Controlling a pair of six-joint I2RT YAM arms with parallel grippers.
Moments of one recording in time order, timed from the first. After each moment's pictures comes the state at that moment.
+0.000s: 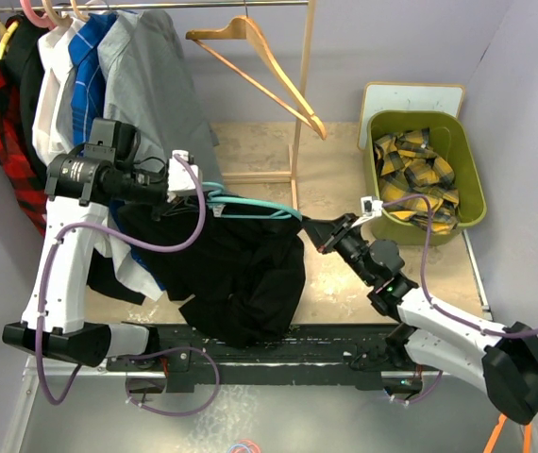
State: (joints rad) left arm -0.17 1.32 1.76 -1.42 0.91 1.14; right arm 0.67 0.96 0.31 0.72 0.06 0.77
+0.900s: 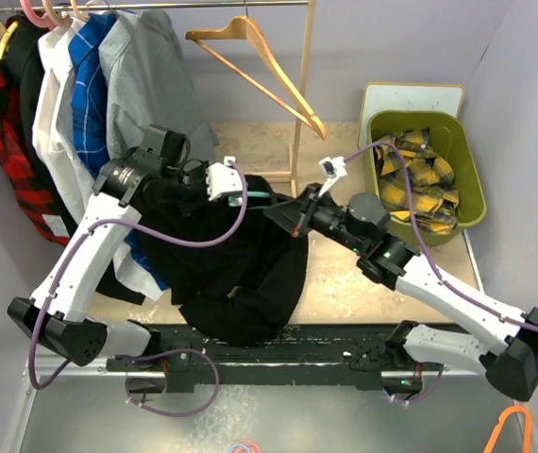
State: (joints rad) left arm -0.42 1.34 1.59 -1.13 0.44 0.95; right arm 0.75 1.03 0.81 0.17 -0.15 0.72
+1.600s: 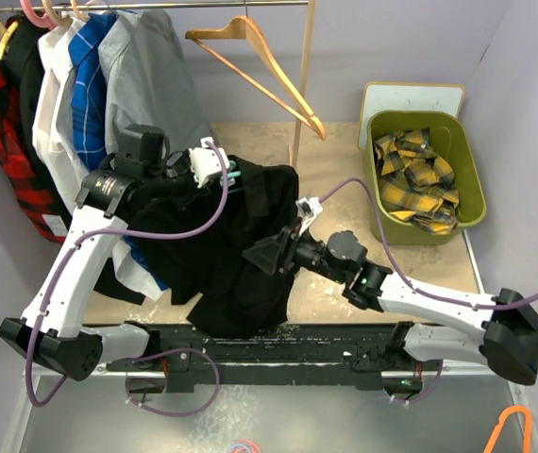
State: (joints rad) left arm -0.35 1.26 1.52 -0.94 0.44 0.71; right arm 0.98 1.16 0.63 0.52 -0.09 0.74
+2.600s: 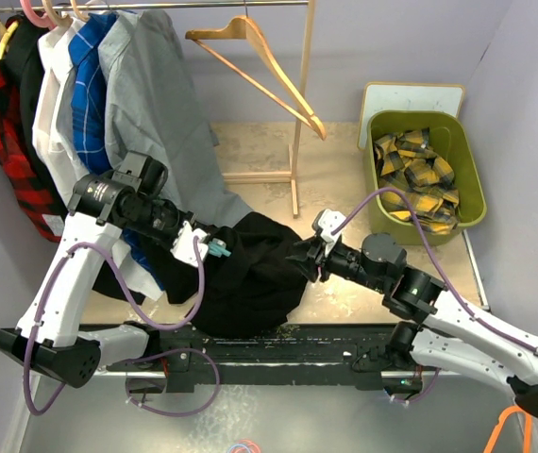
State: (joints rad) left arm -0.33 1.22 1.52 -1.53 0.68 1.73; right arm 0.95 0.76 0.67 -0.09 -0.08 0.00
